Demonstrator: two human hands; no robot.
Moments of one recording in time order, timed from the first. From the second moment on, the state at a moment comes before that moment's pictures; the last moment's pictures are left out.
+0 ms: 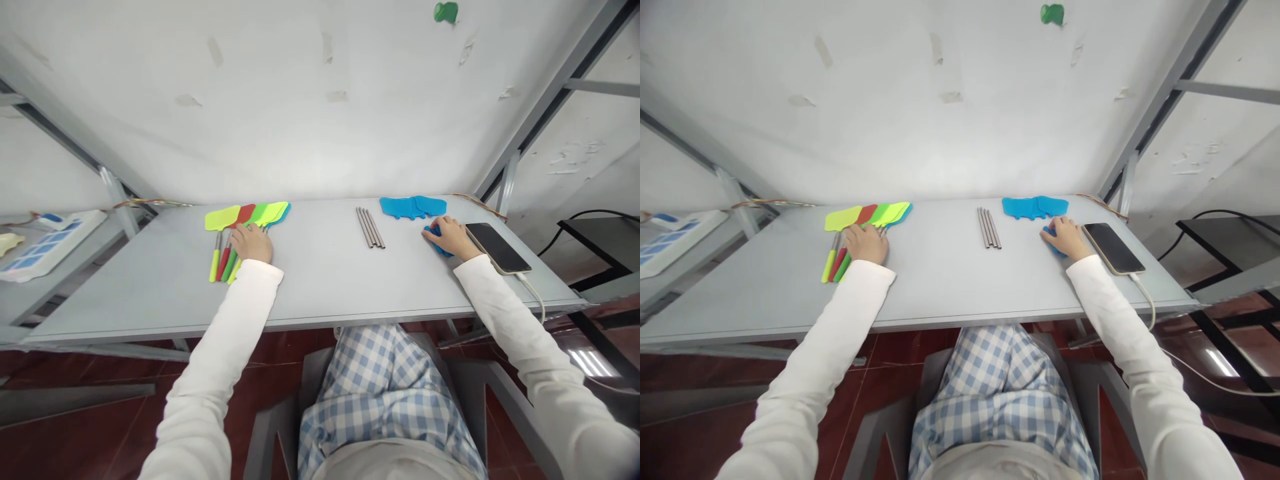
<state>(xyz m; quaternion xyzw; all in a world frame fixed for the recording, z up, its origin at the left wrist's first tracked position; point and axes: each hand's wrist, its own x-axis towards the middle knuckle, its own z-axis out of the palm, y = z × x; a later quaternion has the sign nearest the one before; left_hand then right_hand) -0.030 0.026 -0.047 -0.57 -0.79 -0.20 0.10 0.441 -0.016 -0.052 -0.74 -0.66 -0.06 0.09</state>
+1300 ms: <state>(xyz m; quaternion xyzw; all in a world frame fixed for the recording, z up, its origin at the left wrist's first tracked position) 0.146 -0.017 -0.005 -0.70 -0.45 -0.48 -0.27 0.242 0.014 0.008 -0.48 -0.47 0.31 0.67</state>
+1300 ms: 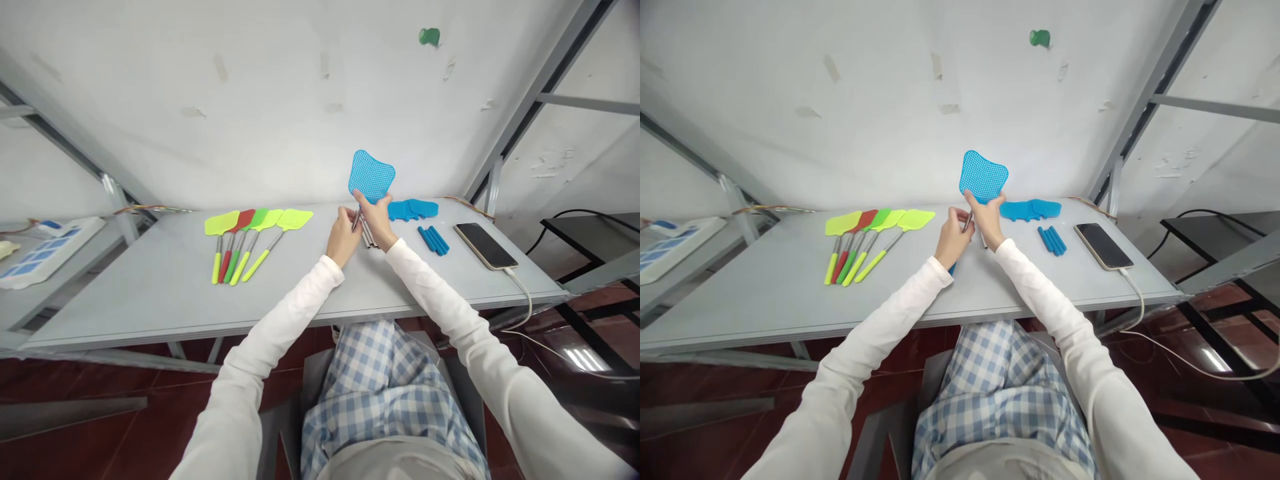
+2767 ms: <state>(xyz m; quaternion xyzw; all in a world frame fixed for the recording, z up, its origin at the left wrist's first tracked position) 0.171 0.032 -0.022 -0.43 -0.39 -0.45 -0.68 0.262 0.054 -0.035 -0.46 -0.46 0.47 0.60</state>
